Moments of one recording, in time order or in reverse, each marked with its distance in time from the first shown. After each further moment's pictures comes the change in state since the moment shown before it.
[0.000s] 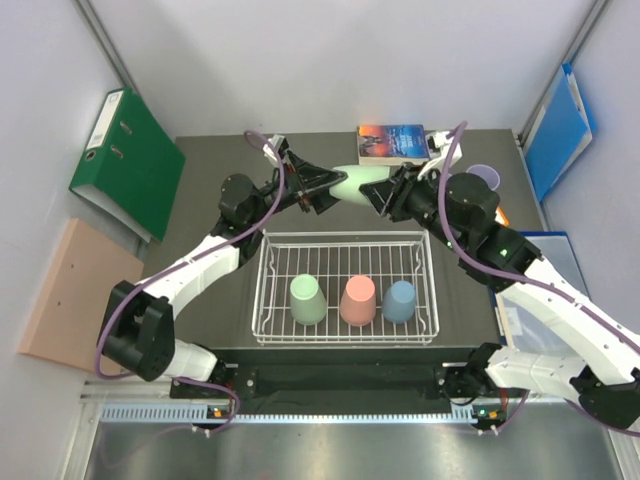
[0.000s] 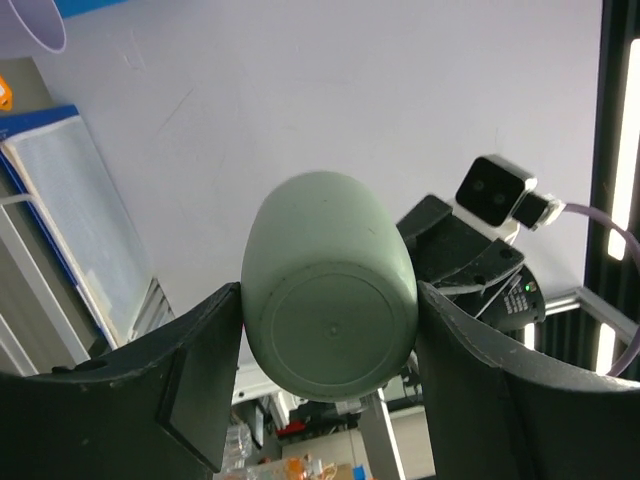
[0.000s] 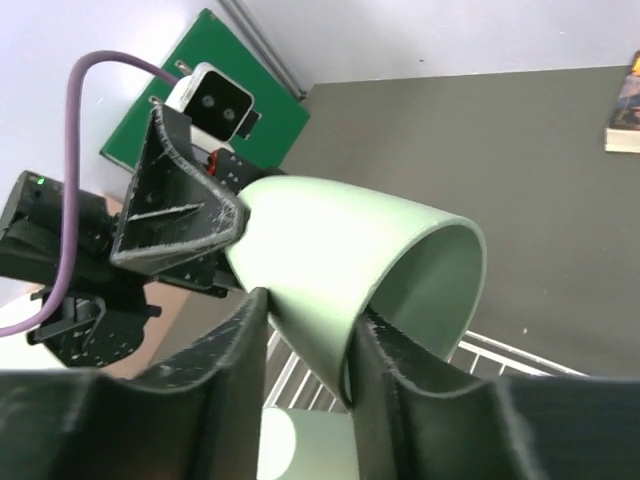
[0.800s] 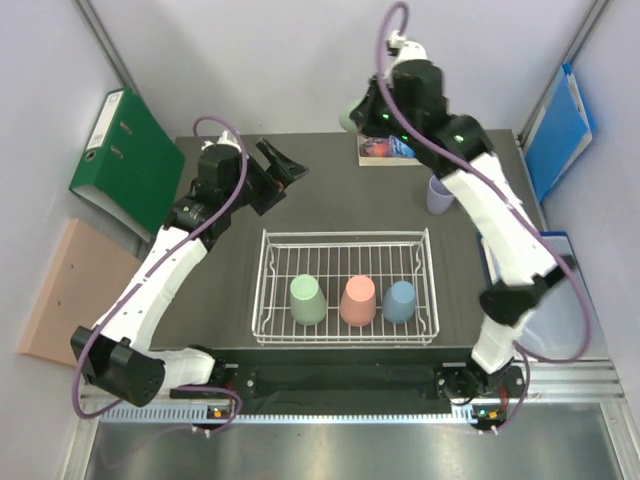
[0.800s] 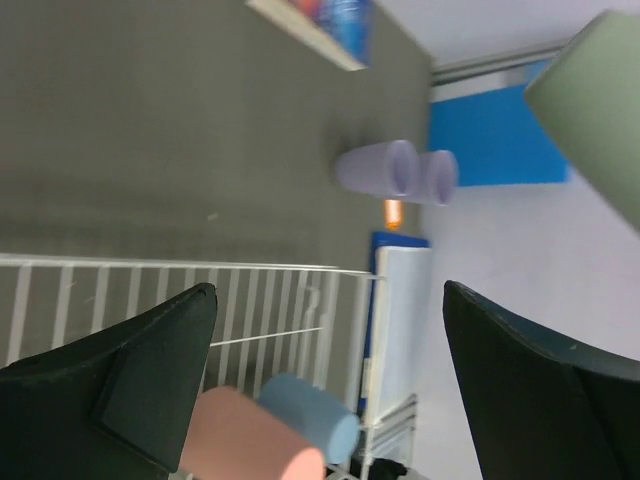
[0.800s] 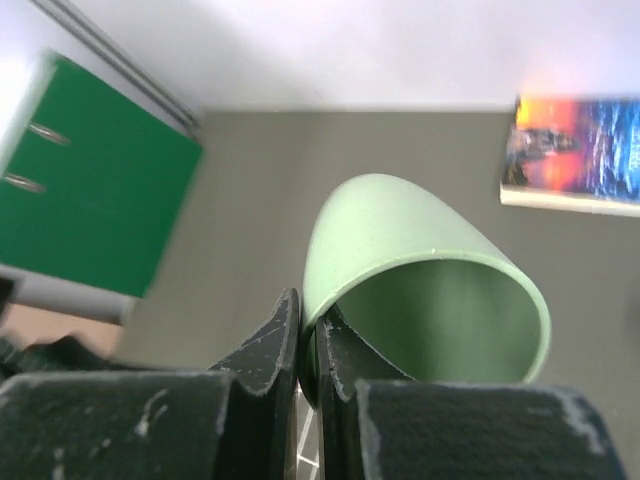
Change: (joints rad) left arm 0.095 -0.145 0.360 -1.170 -0.517 0.580; right arm -0.153 0.681 1.001 -0.520 0.018 -0.055
